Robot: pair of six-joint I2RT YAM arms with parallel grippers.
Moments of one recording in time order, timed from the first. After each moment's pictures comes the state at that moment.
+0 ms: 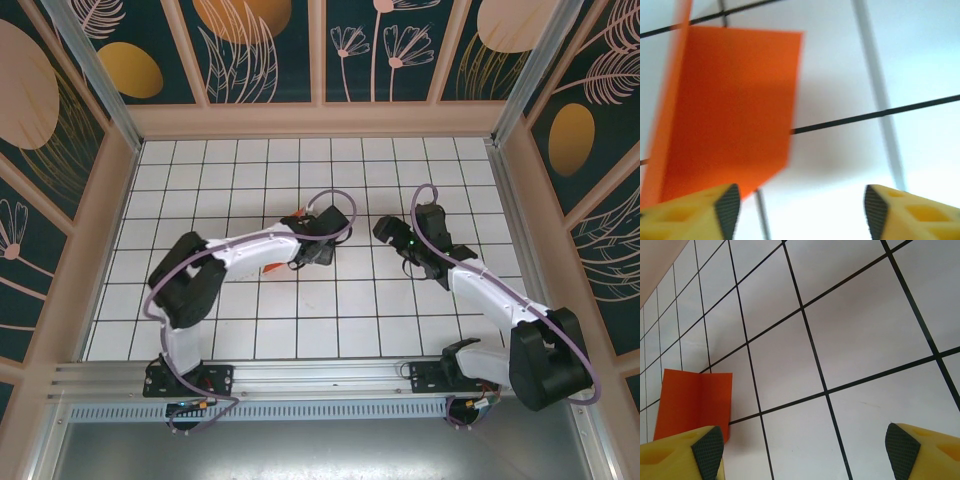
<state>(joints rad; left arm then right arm) -0.87 1.86 1.31 -0.60 -0.31 -0.61 0.38 1.20 0.64 -0.17 -0.08 0.84</state>
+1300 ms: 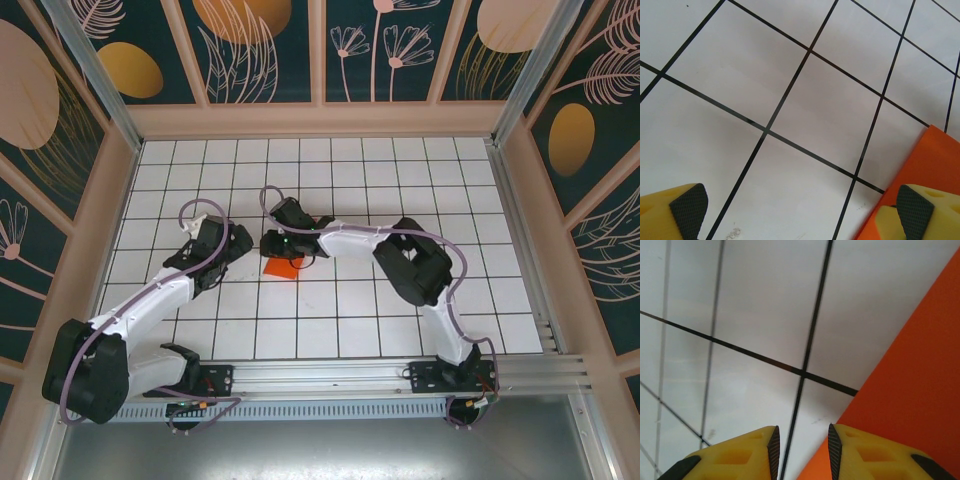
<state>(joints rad) -0.39 1.19 0.62 -0.30 -0.30 -0.86 0.91 2.16 1.48 -0.20 -0.20 0.79</state>
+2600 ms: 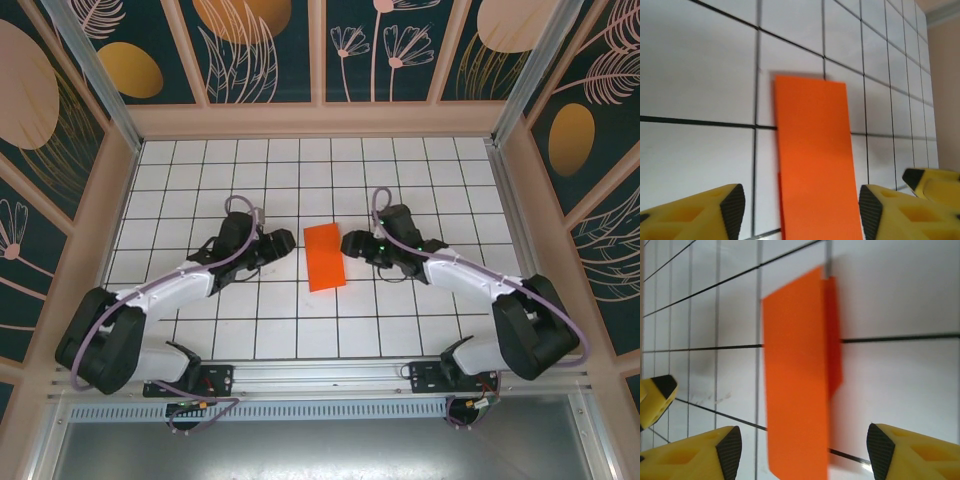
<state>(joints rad) -0.53 1.36 0.63 0.07 0.25 -0.87 0.55 1.36 0.69 -0.13 -0.28 0.77</state>
